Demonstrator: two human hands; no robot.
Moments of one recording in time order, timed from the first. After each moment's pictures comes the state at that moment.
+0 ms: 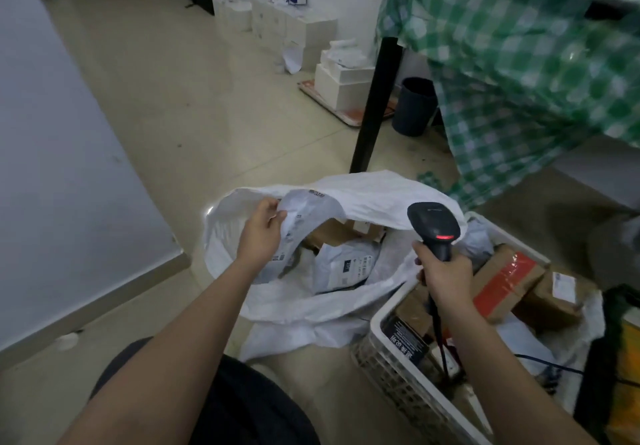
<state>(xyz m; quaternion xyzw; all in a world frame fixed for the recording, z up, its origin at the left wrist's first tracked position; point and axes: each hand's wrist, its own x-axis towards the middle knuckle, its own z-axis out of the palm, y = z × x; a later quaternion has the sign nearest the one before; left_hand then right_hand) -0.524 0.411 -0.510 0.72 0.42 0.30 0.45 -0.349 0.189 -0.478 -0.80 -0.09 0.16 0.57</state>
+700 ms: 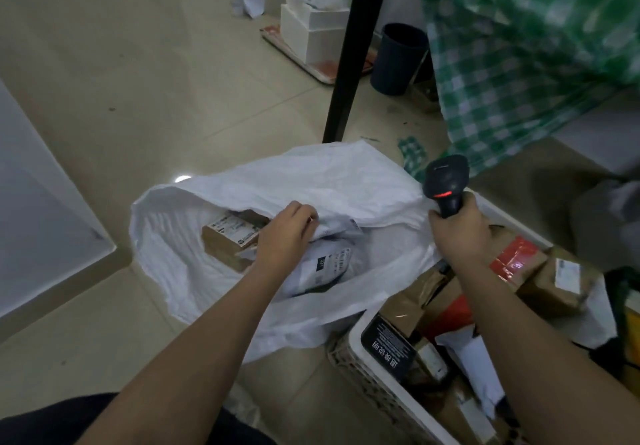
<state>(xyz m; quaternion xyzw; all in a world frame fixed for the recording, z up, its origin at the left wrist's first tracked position) -0.412 0.403 -0.600 0.90 0.26 0.25 0.23 -0.218 0.226 -0.532 -0.94 -0.15 0.00 0.30</state>
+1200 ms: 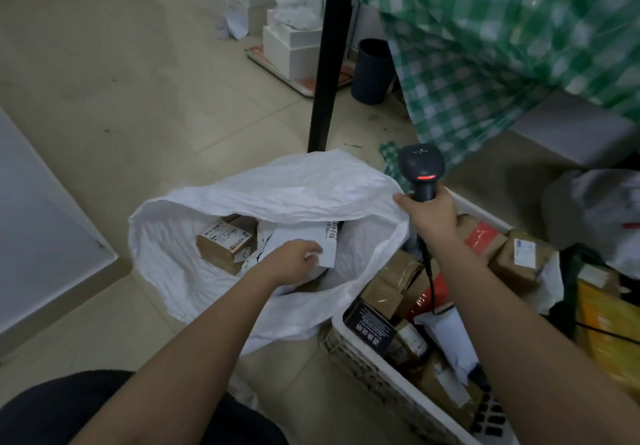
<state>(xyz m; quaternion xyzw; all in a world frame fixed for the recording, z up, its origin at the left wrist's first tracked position) -0.420 0.361 -0.572 0.90 0.23 -0.09 0.37 -0.248 0.208 -0.477 -0.83 -0.13 0.13 0.53</state>
